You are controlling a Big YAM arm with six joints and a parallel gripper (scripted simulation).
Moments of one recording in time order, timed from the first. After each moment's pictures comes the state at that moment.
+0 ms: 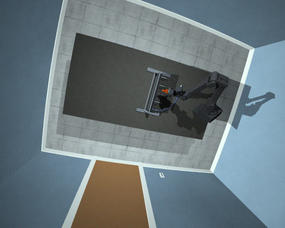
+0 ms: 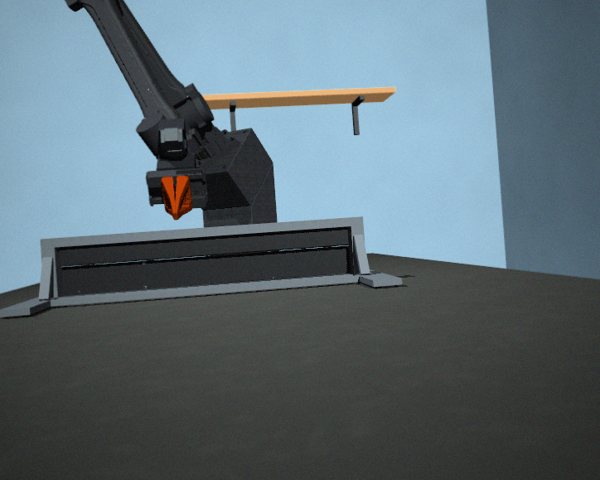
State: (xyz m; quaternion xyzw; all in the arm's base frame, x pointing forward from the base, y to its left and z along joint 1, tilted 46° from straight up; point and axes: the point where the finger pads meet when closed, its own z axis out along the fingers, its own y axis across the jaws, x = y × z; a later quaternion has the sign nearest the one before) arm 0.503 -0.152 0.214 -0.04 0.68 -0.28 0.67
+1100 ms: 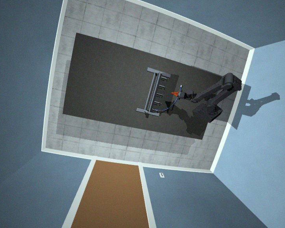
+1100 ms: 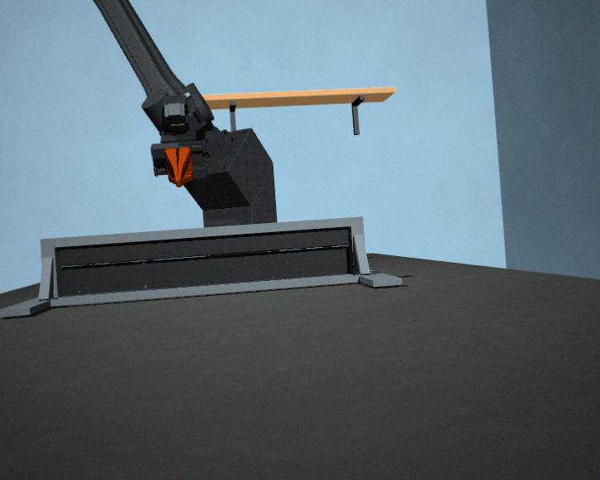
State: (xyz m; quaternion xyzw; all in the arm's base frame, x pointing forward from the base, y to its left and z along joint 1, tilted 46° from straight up) arm 0.401 -0.117 0.205 -0.04 0.68 -0.28 0.67
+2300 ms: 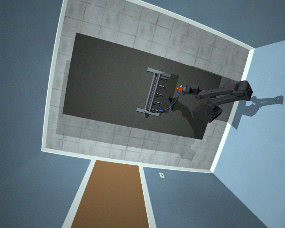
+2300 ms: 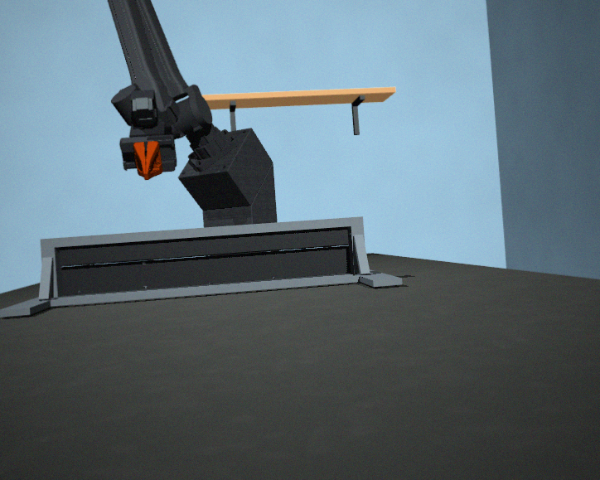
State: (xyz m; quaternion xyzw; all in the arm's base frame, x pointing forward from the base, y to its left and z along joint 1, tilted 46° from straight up) arm 0.354 -0.155 0.231 -0.05 0.69 -0.28 0.67
